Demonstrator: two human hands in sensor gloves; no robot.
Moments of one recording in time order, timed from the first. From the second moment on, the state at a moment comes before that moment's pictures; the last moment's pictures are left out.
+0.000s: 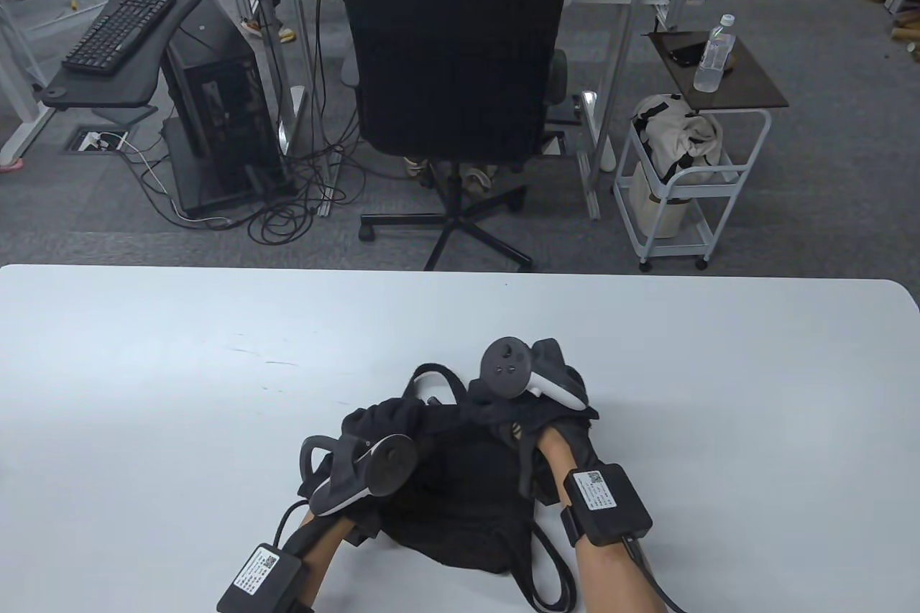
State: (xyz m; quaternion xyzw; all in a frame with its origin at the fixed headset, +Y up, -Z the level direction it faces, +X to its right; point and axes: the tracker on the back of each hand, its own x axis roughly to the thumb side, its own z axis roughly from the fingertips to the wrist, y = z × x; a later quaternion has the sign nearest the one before) left_hand -0.132 -0.731 -0.365 0.11 -0.16 0.06 0.98; right_hand 0.084 -0.690 -0.439 0.18 0.15 0.96 0.14
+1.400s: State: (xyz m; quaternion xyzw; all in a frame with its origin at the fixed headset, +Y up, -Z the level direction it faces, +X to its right) left_hand -0.134 -0.722 -0.362 0.10 -0.17 0.09 0.98; right_hand 0.023 -0.694 -0.429 0.26 0.15 0.93 0.21
